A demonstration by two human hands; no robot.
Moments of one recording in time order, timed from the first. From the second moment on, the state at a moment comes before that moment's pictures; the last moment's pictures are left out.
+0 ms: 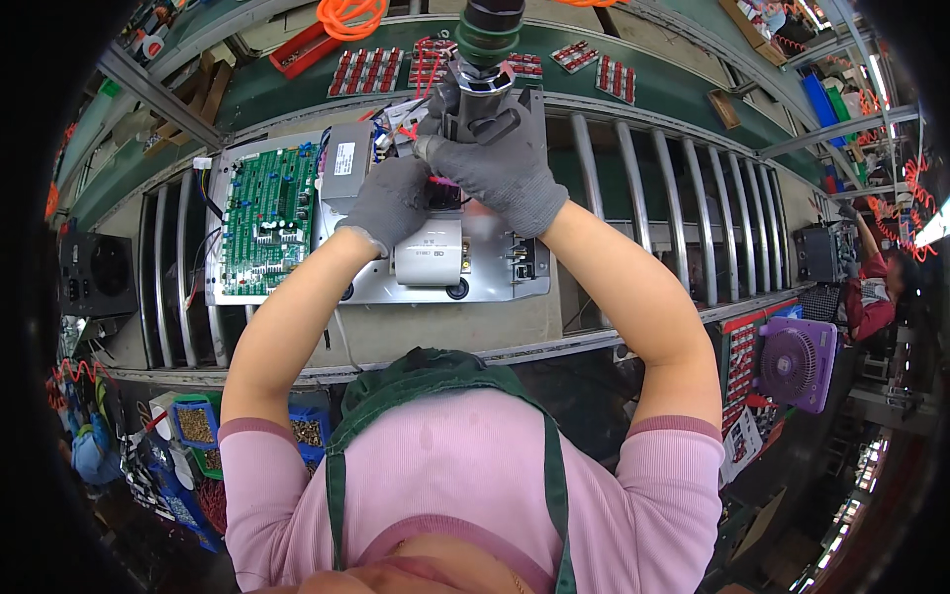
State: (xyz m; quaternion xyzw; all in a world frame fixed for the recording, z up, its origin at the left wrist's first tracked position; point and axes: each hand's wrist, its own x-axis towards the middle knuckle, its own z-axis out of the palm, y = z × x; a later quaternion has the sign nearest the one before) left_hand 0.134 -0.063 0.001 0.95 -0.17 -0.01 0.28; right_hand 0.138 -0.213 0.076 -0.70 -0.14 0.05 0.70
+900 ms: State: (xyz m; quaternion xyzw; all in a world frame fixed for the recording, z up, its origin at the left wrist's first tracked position) left_hand 0.052 -0.013 -0.045 0.88 -0.14 0.11 0.44; right_hand 0.136 -0.225 0.133 -0.58 -0.23 0.10 0.78
